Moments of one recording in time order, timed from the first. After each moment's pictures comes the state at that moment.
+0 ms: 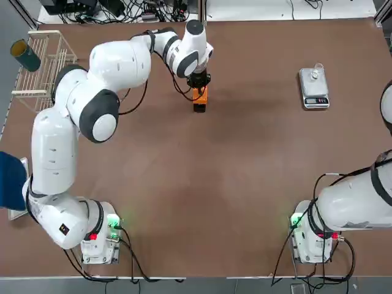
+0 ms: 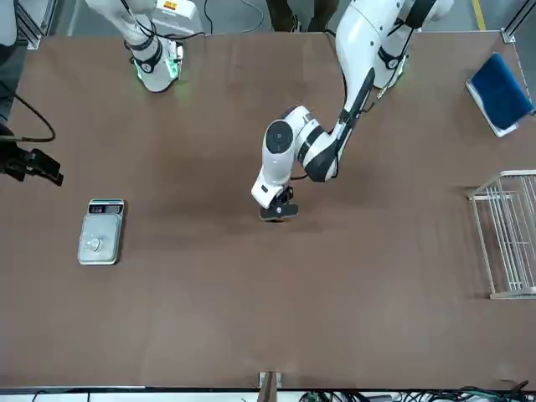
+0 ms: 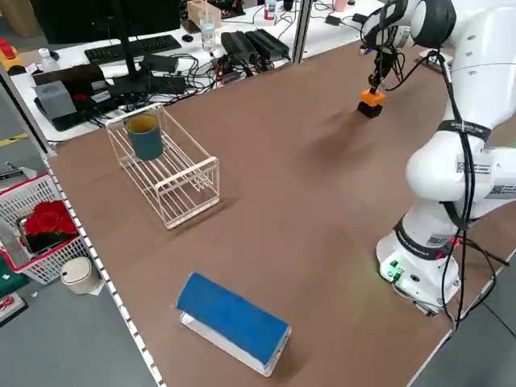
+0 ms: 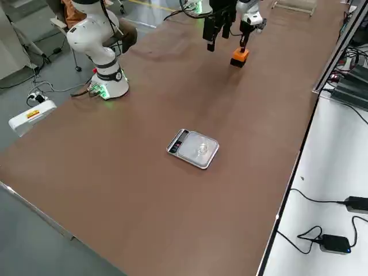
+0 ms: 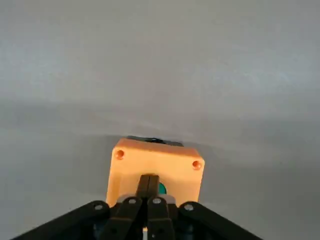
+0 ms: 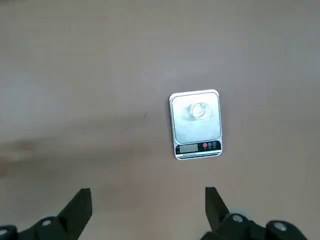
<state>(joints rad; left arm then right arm) -0.66 0.71 -0.16 -1.50 0.13 2.27 -0.95 -0.03 0.15 0.01 -1.39 -0.03 1.54 0.08</state>
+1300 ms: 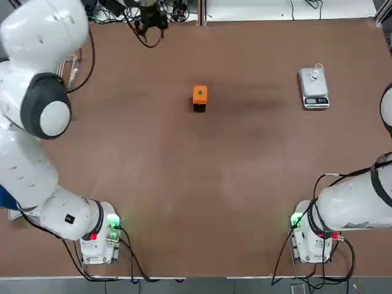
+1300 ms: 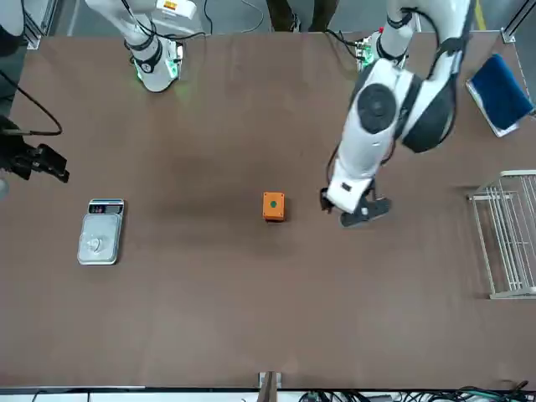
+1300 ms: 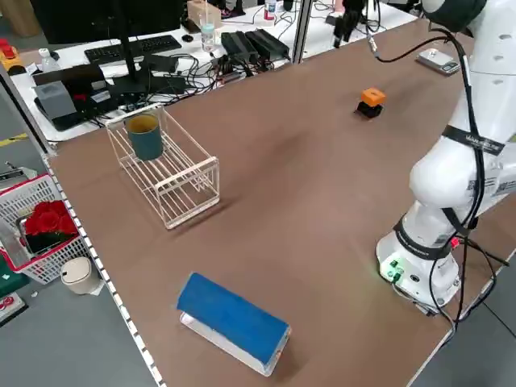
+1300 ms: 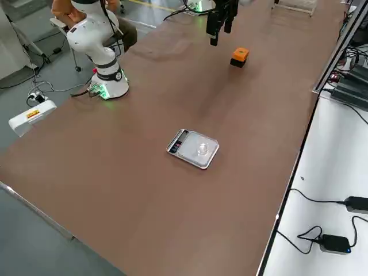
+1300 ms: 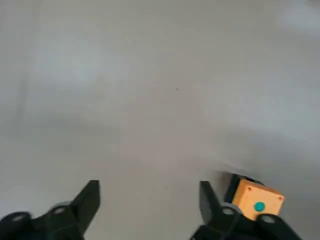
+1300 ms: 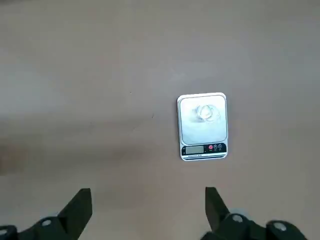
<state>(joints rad) -0.33 0.31 -0.16 -1.52 0.11 1.85 -0.76 -0.01 0.14 0.03 -1.38 -0.03 1.54 0.08</state>
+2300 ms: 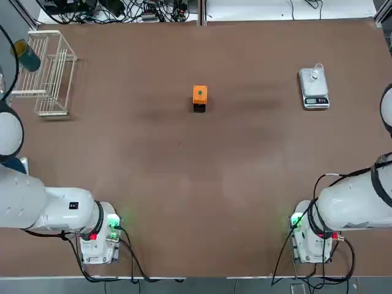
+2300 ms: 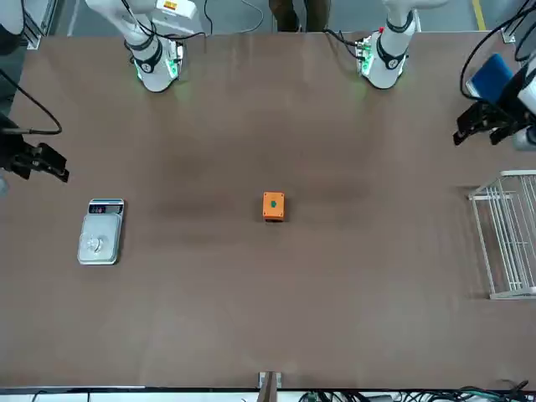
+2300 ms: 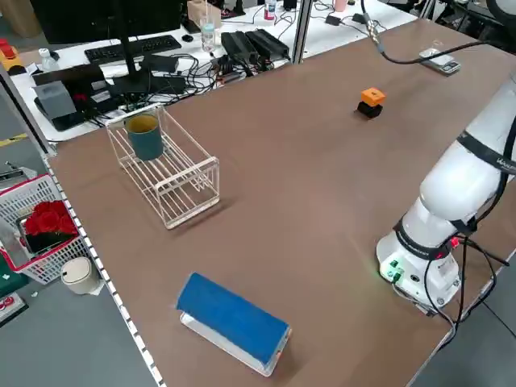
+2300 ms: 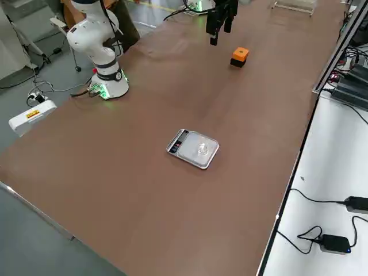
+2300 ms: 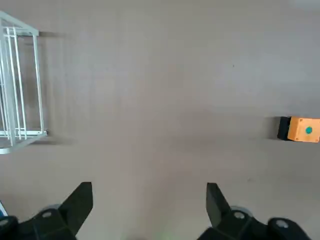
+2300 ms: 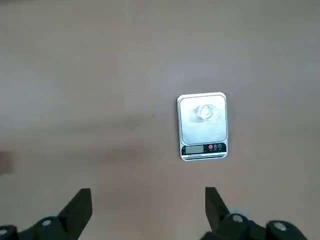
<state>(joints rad) -0.02 -0.03 -0.03 -1.53 -0.07 1.52 -0.07 -0.01 0.14 0.03 -1.38 -0.03 1.53 0.08</state>
